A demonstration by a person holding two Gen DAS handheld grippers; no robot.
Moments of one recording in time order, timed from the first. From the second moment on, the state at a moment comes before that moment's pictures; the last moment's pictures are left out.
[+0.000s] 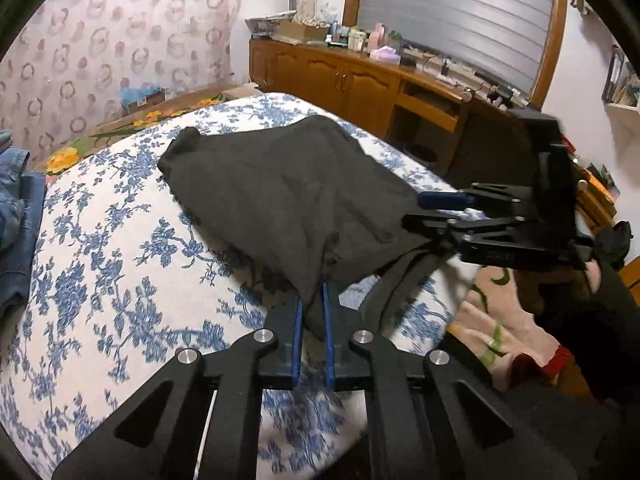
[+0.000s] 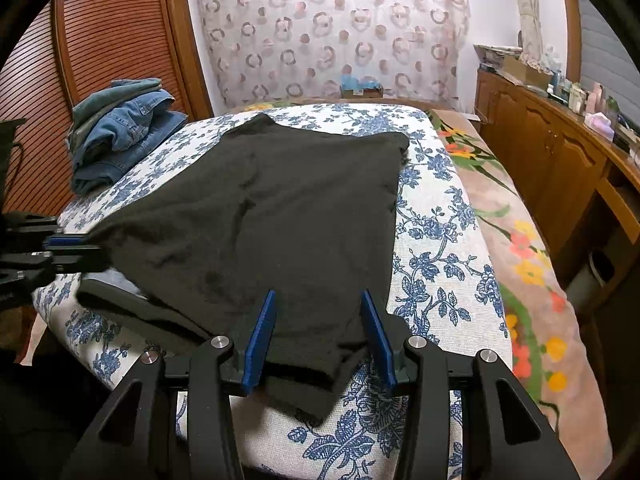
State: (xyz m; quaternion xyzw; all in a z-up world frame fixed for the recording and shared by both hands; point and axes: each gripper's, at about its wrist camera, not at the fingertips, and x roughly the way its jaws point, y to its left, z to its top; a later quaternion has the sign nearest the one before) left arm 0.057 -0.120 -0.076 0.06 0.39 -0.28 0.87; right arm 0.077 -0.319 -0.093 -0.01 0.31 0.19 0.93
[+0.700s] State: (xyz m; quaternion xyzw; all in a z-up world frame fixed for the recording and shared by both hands) left arm 0.051 -0.125 -0.097 0.08 0.43 -0.28 0.85; right arm 0.067 -0.328 -0.091 0.00 0.33 0.17 0.93
